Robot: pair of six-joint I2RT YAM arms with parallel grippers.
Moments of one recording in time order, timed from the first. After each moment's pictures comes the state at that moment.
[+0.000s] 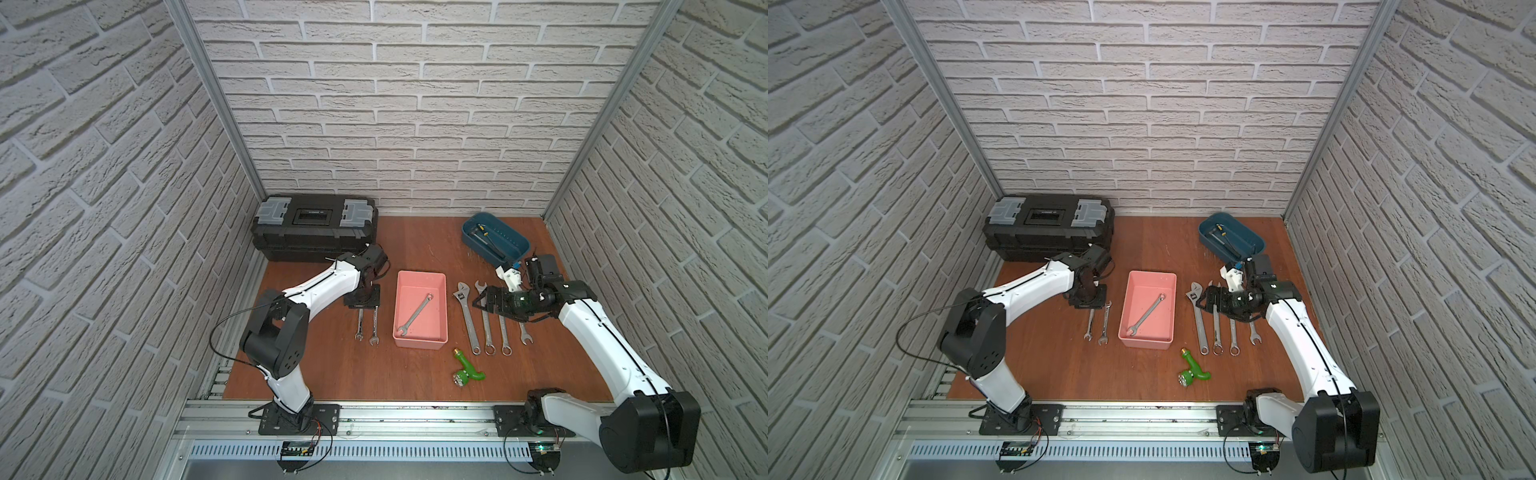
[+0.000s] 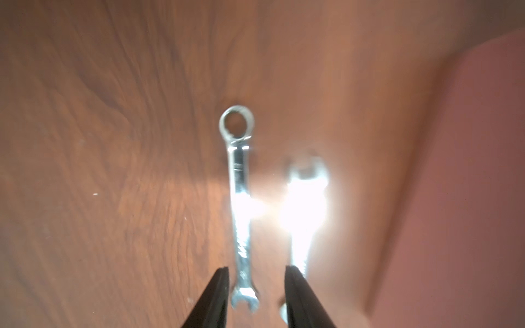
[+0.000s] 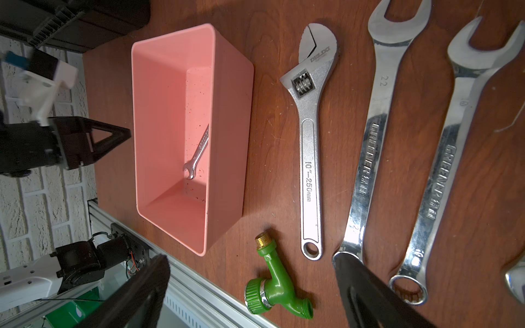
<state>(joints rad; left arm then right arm) -0.59 1.69 1.31 -0.99 -0.08 -0.50 0.02 1.17 0.96 -0.97 -0.50 0.25</state>
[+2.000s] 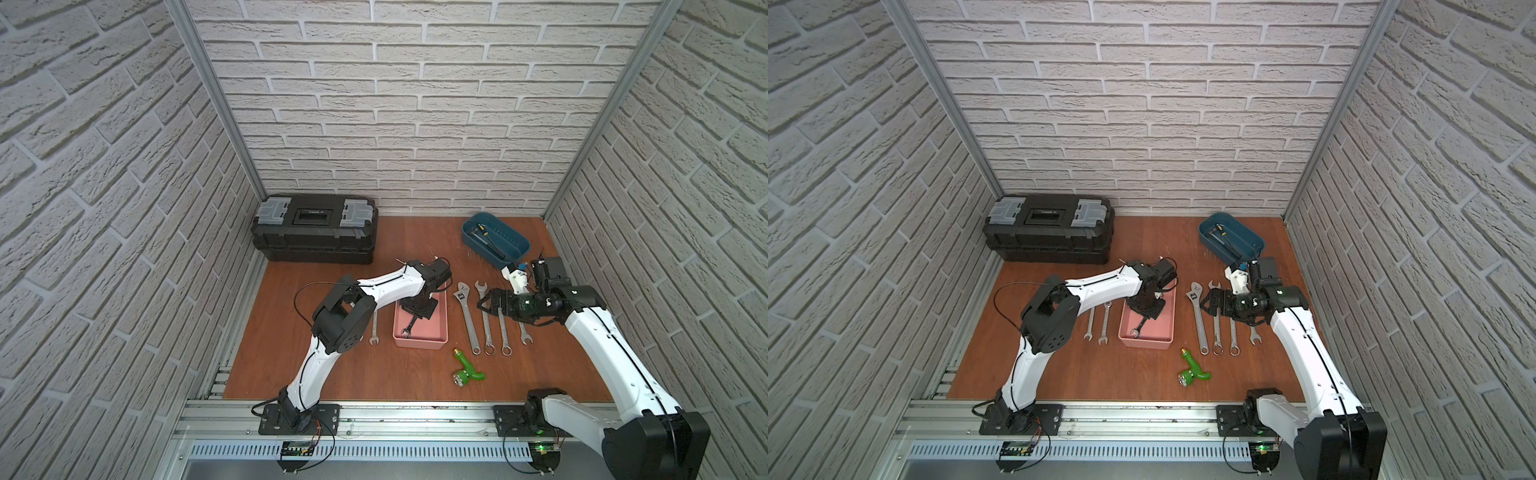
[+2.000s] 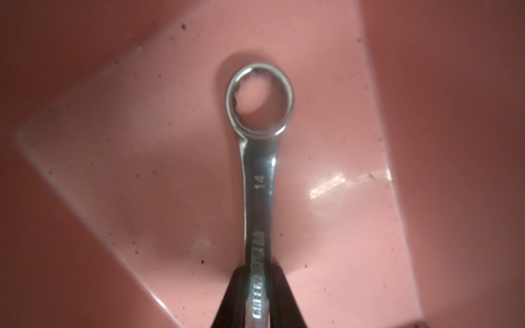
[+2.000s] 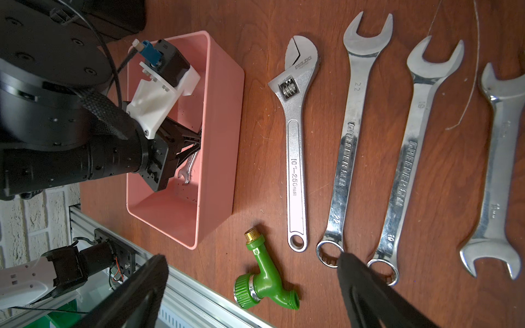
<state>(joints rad) -0.89 2.18 1.69 -1.00 -0.04 -0.34 0.01 1.09 0.95 -1.01 -0.45 0.22</state>
